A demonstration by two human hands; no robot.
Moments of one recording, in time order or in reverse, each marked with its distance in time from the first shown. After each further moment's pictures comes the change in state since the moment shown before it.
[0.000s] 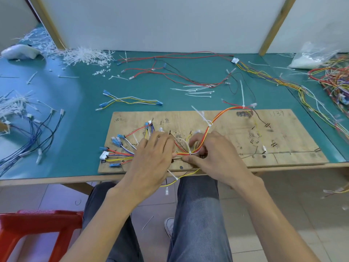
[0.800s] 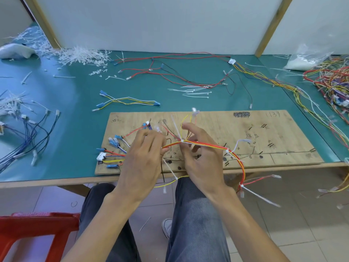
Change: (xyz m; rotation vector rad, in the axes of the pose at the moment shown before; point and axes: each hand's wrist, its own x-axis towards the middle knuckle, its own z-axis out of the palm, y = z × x) left_hand -0.007 -0.005 0.006 -0.238 0.331 -0.045; right_hand -0.002 -0.024 0.051 0.484 0.538 -0.029
